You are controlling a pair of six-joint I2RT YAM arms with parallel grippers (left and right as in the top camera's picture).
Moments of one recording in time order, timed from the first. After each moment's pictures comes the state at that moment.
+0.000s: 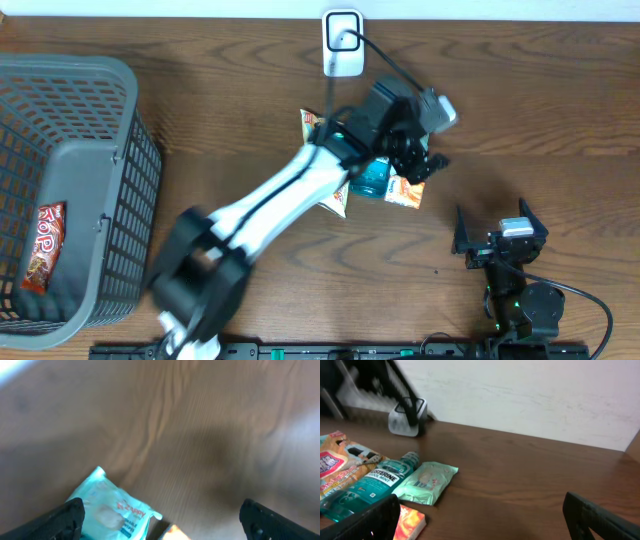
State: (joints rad) left arm -0.72 1.89 1.49 -0.24 0.43 0.19; right arm -0.02 0.01 0.01 -0.06 -0.10 -0.12
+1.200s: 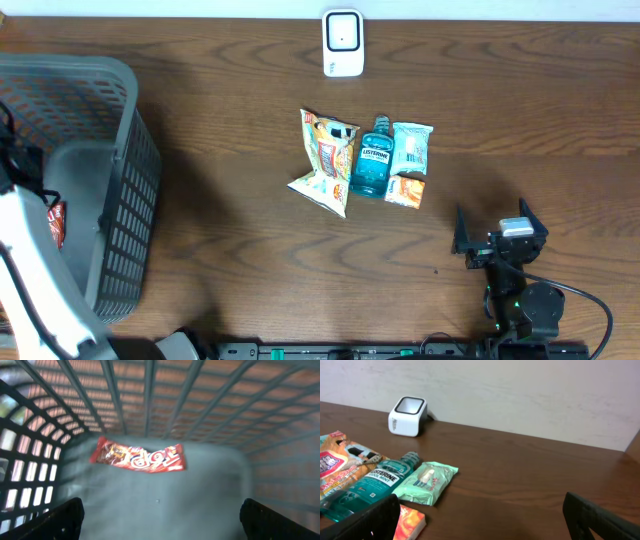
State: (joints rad) left arm 0.60 1.45 1.42 -1.10 -0.43 -0.95; right arm -0.02 0.01 0.01 -0.06 -0.10 -0.12
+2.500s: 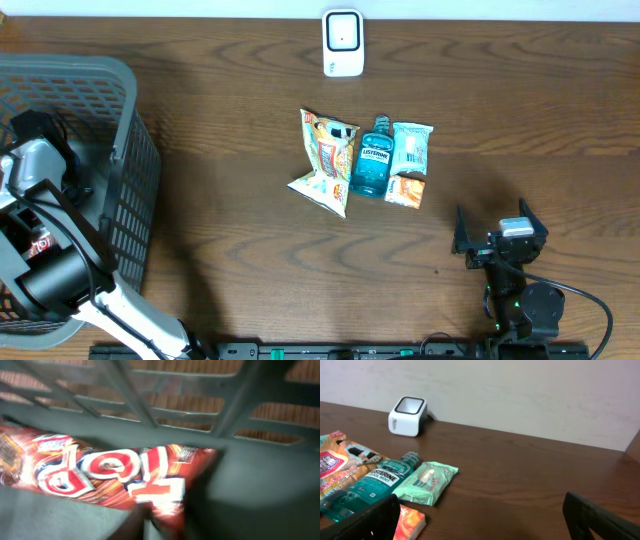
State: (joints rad) left arm 0.60 2.01 1.37 -0.81 -0.51 -1.05; right arm -0.02 0.01 0.01 -0.06 -0.10 -0.12
